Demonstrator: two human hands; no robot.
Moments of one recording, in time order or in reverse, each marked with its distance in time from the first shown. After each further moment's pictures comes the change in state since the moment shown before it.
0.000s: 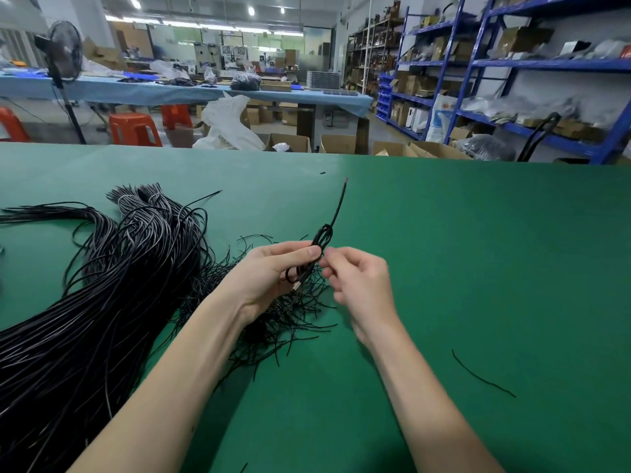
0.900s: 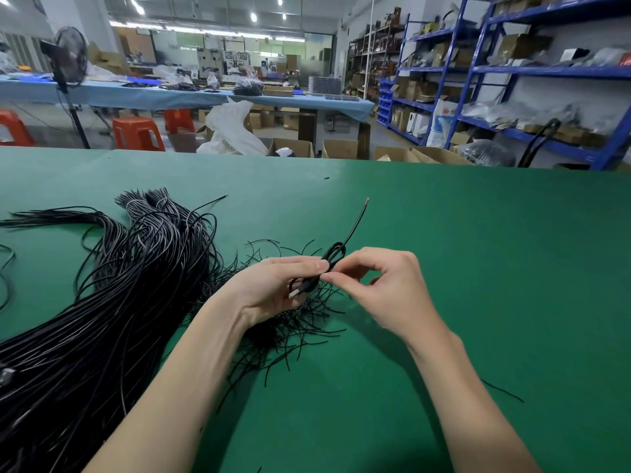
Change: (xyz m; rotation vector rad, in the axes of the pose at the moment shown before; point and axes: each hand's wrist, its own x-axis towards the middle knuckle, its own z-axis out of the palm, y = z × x) left_hand -0.006 0.008 -0.010 0.067 -0.101 -0.164; right_hand 0.001 -0.009 -0.031 -0.455 -0.166 -0.624
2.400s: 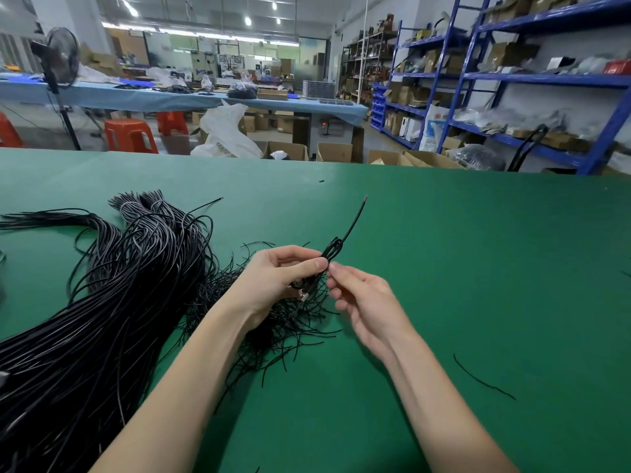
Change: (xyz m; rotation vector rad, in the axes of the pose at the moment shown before) left_hand 0.008 -0.011 -0.001 0.117 0.067 0.325; right_hand -0.008 0.002 0.029 0.928 0.034 0.779
